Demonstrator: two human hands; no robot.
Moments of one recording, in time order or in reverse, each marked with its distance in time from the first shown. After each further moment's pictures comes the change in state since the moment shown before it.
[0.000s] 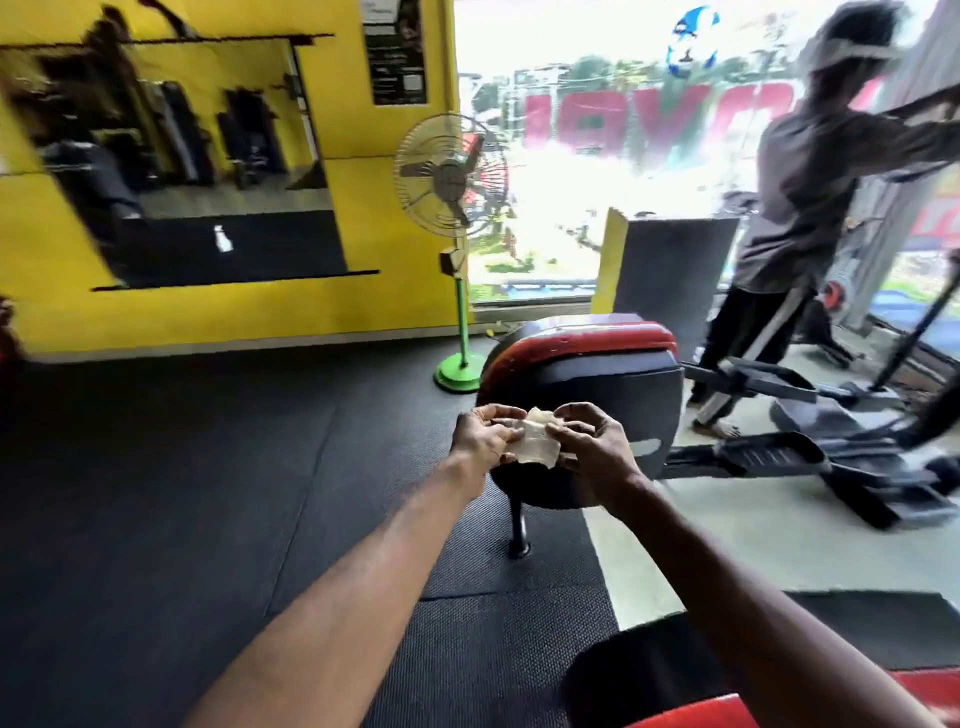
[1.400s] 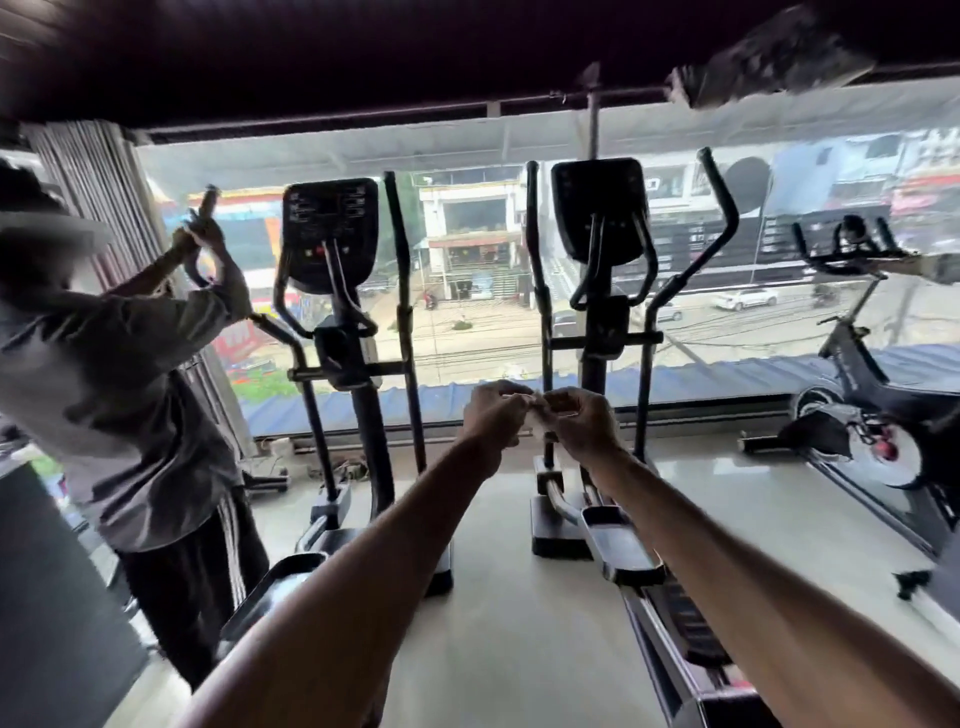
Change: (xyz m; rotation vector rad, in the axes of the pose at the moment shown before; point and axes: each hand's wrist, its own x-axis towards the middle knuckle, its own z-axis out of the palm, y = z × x) left_hand 0.331 0.218 0.734 0.205 -1.454 0.400; right_hand 0.238 -0.223 -0.566 -0.483 1.666 -0.322
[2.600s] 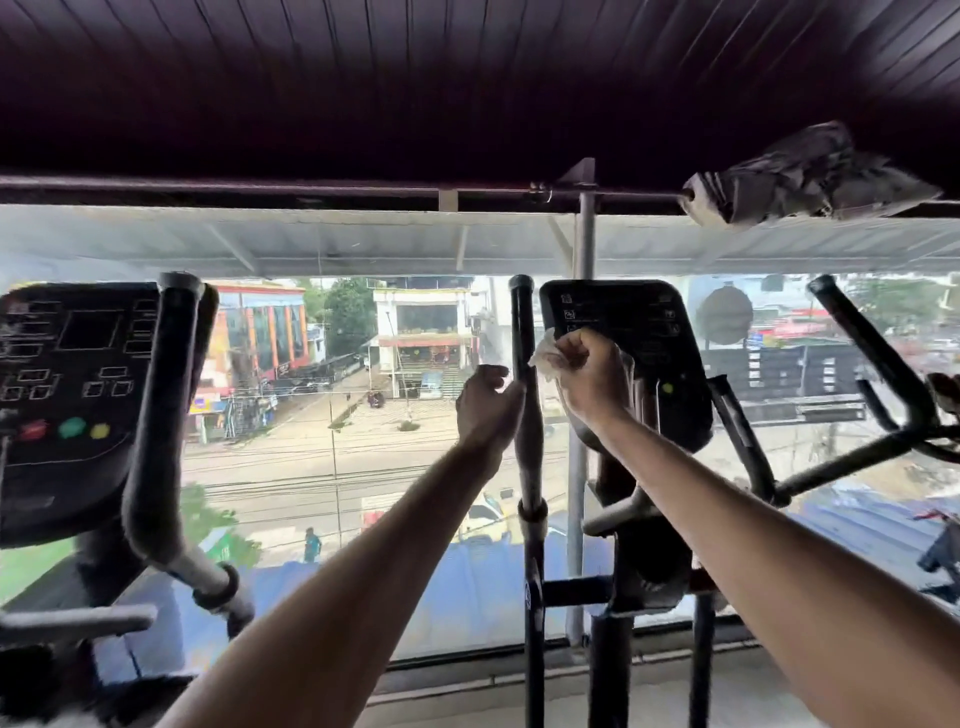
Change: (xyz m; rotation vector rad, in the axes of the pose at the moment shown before) left_hand 0.870 0.085 0.120 0.040 0.187 0.310; right_hand 0.897 0.078 0.050 -0.342 0.412 -0.455
